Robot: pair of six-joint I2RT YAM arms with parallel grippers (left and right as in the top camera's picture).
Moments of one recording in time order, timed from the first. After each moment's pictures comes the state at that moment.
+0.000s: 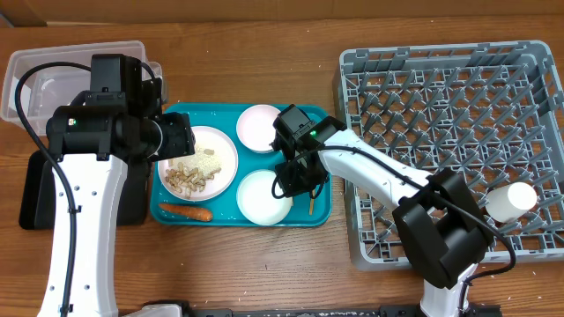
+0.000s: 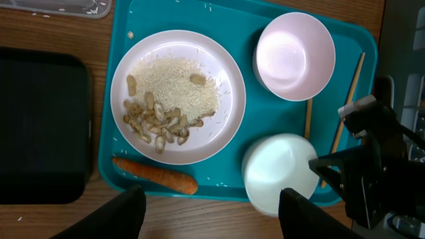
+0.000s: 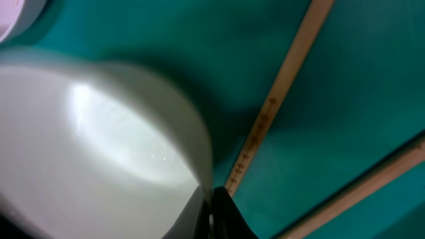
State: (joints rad) left arm 0.00 1.44 1.56 -1.31 0.13 -0.19; right arm 0.67 1.98 1.41 -0.89 -0.30 0.28
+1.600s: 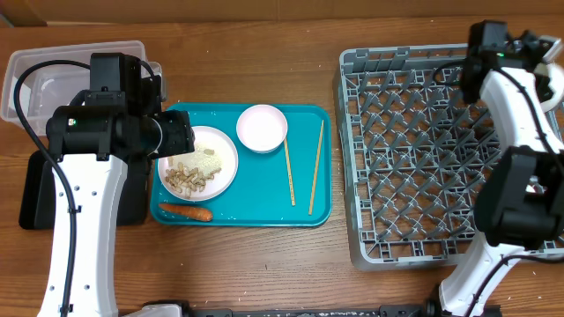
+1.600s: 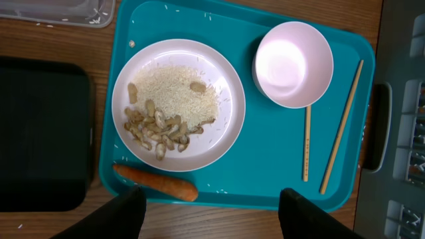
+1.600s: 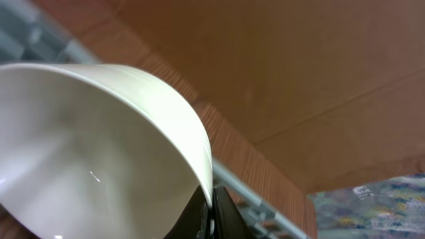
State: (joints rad) left arm 0.00 1.44 1.56 -1.29 0.13 -0.19; right arm -0.14 2.06 1.70 -0.88 1.17 0.43
